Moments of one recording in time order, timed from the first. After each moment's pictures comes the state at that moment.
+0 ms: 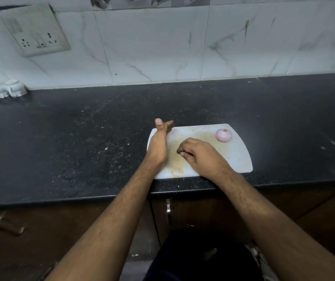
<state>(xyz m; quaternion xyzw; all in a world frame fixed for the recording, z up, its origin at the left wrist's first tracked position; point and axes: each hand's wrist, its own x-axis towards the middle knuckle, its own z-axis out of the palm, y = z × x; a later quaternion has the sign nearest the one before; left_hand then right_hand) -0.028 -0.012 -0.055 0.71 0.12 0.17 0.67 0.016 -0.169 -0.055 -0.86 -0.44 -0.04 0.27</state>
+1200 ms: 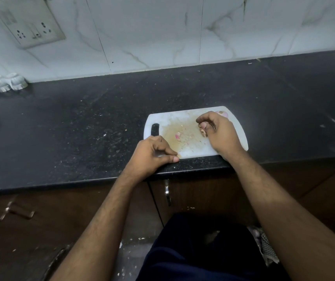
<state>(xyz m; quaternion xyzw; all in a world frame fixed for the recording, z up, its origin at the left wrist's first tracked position) -0.106 -0.002 -0.065 0.89 0.00 0.11 0.44 0.024 -0.207 -0.054 -0.83 -0.22 -0.02 0.52</state>
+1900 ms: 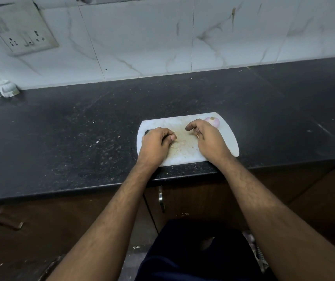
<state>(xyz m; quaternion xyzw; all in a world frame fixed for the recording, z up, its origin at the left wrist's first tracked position) -0.047 -0.030 -0.062 0.91 0.09 0.18 0.37 0.025 -0.205 -0.059 -0.86 -0.26 -0.02 0.44</state>
